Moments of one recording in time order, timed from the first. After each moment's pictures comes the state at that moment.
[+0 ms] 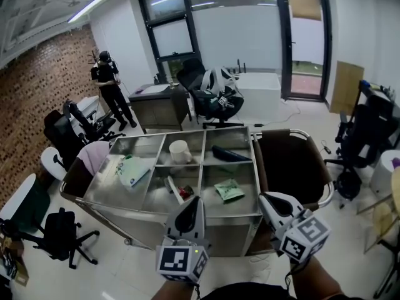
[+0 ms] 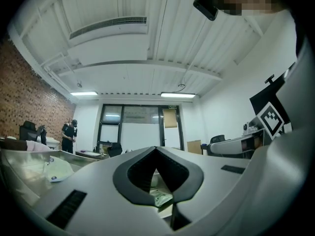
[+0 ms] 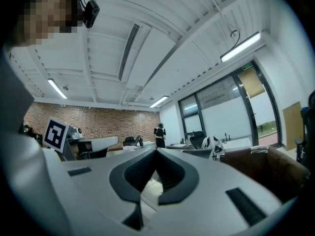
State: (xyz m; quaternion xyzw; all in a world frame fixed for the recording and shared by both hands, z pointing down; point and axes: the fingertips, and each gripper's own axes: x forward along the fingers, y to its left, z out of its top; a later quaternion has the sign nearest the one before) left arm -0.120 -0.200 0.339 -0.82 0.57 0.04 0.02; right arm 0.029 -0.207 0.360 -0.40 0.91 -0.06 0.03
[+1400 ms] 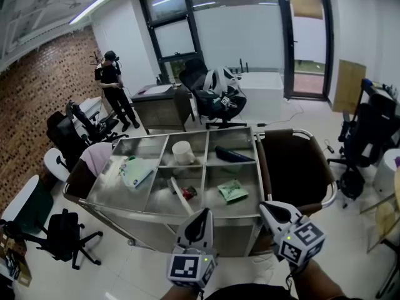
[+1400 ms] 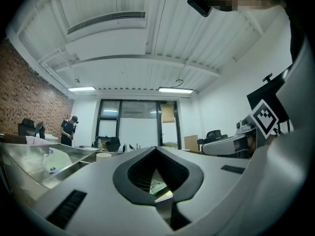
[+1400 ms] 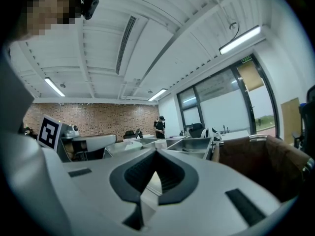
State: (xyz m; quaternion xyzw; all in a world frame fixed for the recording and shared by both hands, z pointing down) left arm -0.110 -0.190 0.375 -0.83 0.56 0.01 0.00; right arm 0.025 -0.207 0.397 -0.40 0.91 -0.08 -0.01
